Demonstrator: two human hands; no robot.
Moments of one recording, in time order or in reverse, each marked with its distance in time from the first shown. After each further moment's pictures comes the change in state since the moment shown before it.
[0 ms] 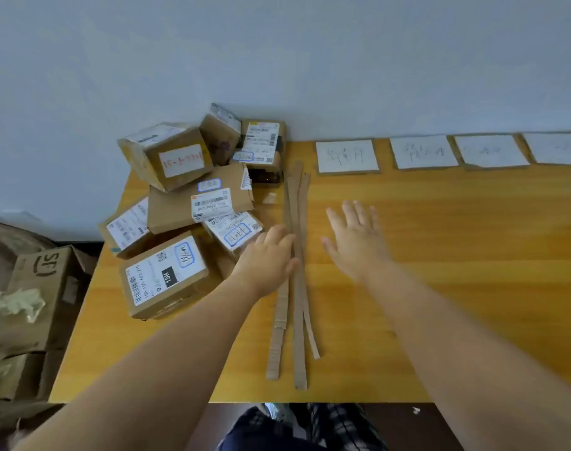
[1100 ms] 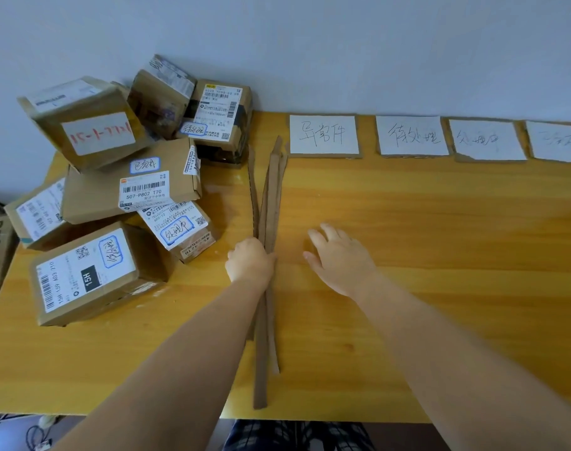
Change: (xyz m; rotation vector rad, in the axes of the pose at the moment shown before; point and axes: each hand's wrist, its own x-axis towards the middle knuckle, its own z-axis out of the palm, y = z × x) left_hand 0.082 0.040 0.069 -0.304 -0.076 -0.717; right_hand 0.022 0.060 0.036 0.026 -0.193 -0.139
